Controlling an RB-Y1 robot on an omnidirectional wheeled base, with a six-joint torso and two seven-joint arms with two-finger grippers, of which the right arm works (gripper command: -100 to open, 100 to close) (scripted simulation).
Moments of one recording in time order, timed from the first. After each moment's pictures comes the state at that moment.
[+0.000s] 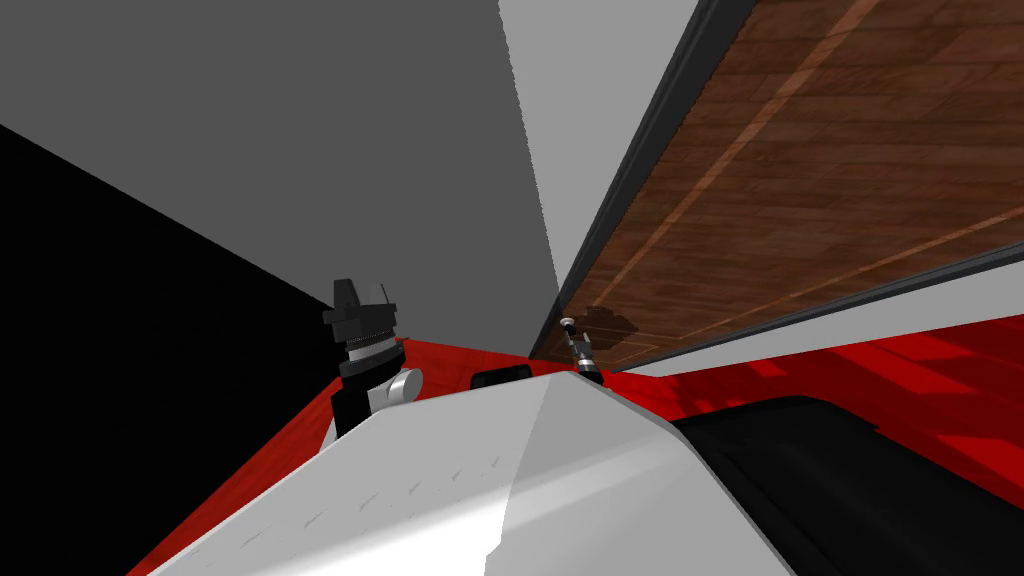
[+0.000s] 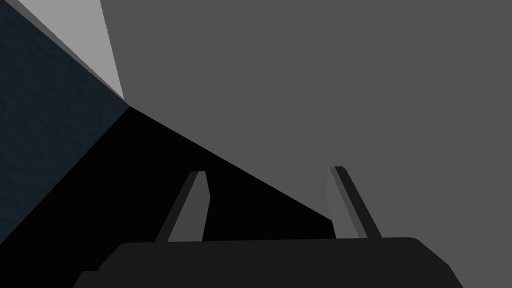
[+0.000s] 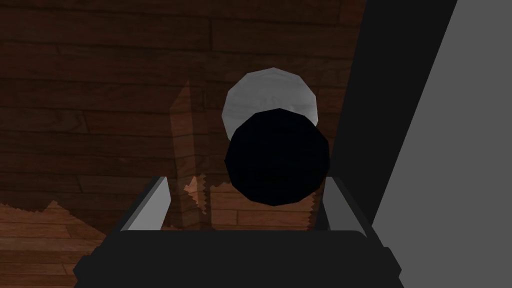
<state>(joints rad) 0.25 0.00 -0.74 -1.02 0.68 -0.95 0.99</state>
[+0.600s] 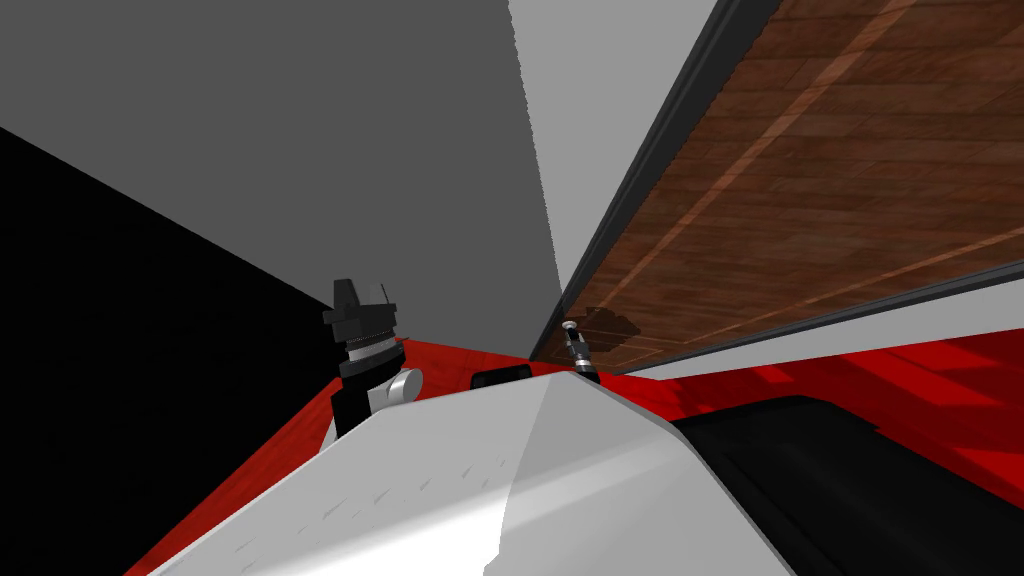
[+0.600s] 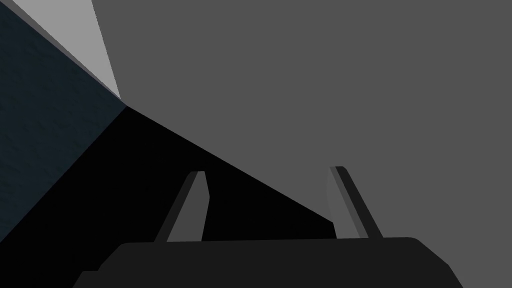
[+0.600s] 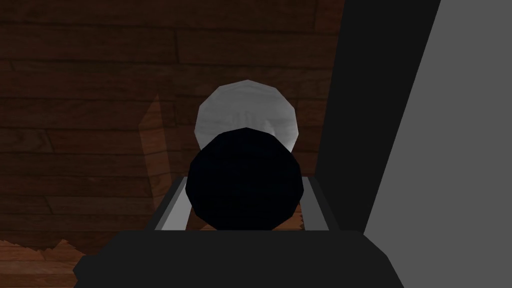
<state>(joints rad) 0.25 0.03 -0.73 -1.02 0.68 -0.96 0.99</state>
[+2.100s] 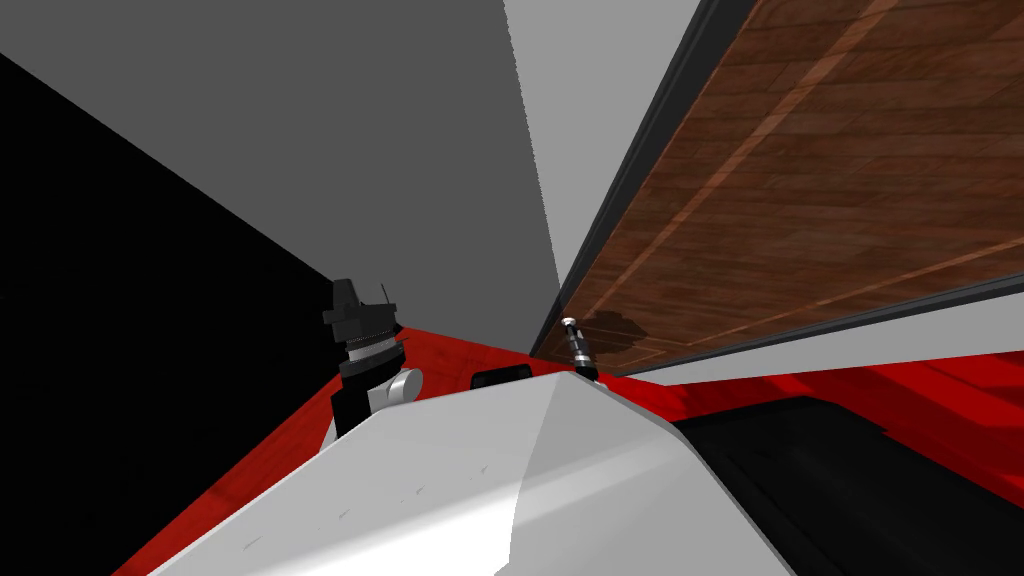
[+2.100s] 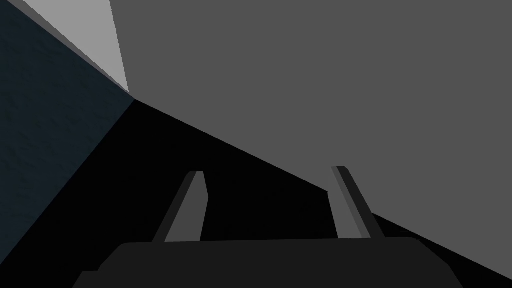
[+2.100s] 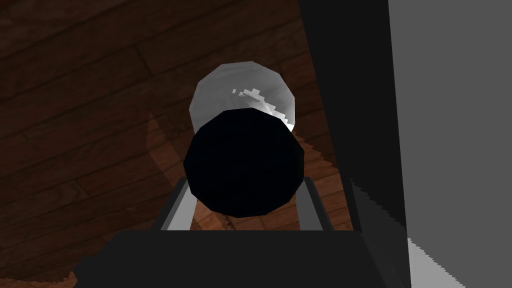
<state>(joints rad) 0.23 -0.02 -0.66 -0.99 0.53 -0.94 0.69</state>
